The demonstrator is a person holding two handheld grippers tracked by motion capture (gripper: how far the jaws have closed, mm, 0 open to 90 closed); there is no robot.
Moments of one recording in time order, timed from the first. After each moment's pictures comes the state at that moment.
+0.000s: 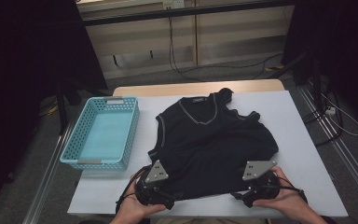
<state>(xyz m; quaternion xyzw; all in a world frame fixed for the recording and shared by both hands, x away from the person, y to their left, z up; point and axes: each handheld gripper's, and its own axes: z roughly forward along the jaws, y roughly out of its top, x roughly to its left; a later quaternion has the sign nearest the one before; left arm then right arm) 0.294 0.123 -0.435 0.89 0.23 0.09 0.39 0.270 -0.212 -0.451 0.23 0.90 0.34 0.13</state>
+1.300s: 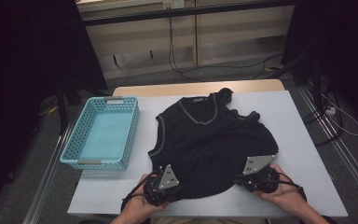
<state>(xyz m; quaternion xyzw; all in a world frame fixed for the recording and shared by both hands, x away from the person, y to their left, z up) 0.291 0.112 -0.446 0.91 0.18 0.12 0.34 0.281 -0.219 -0.450 0.25 0.90 0.34 0.11</state>
